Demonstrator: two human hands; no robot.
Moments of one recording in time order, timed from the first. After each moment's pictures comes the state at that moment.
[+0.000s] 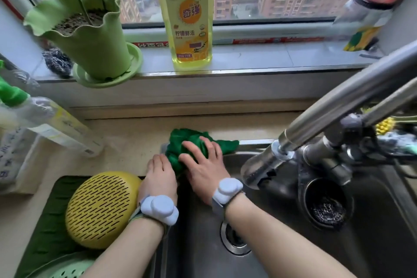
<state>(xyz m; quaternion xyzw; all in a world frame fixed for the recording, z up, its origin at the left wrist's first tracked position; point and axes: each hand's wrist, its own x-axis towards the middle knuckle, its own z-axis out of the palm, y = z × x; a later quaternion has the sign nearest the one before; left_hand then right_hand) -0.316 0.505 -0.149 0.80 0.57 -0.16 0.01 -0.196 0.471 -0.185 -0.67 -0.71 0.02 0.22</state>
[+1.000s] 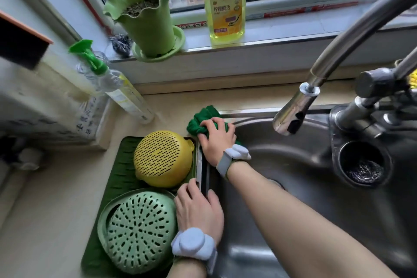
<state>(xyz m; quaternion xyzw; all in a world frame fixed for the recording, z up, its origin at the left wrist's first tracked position) -0.372 0.352 -0.142 0.66 0.72 0.07 0.19 -0.271 0.475 -0.176 -0.77 -0.52 0.23 0.30</state>
